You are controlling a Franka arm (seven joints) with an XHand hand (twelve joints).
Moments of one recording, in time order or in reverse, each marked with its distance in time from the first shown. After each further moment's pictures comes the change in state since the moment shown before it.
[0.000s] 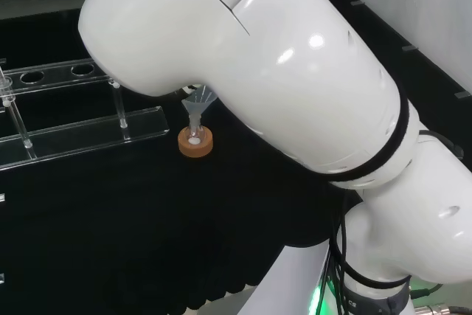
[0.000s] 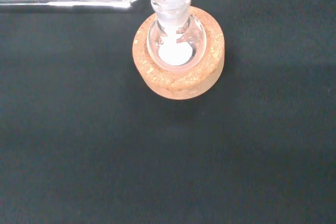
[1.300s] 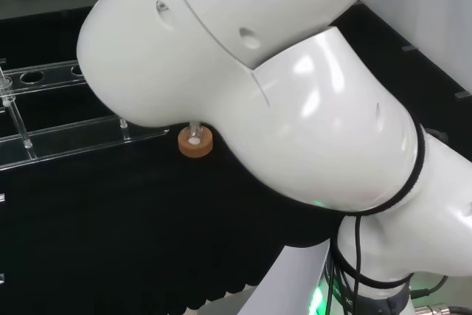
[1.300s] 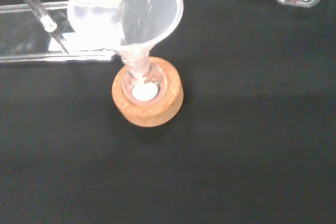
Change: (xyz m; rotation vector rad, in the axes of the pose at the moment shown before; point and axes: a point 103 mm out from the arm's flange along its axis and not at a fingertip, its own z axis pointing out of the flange) arm -0.030 -0.078 -0.047 -0.124 0.037 0.043
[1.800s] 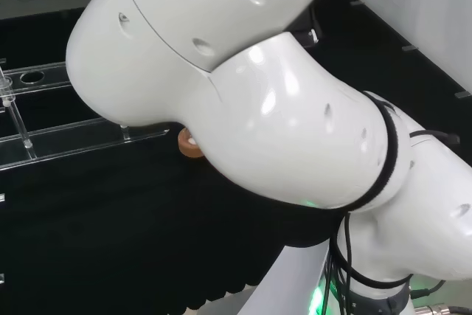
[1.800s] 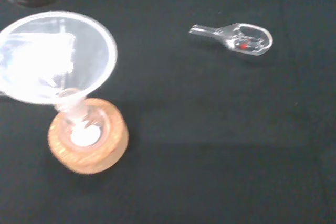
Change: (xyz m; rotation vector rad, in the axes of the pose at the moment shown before) arm -0.031 0.022 -0.021 -0.083 -0.085 0.035
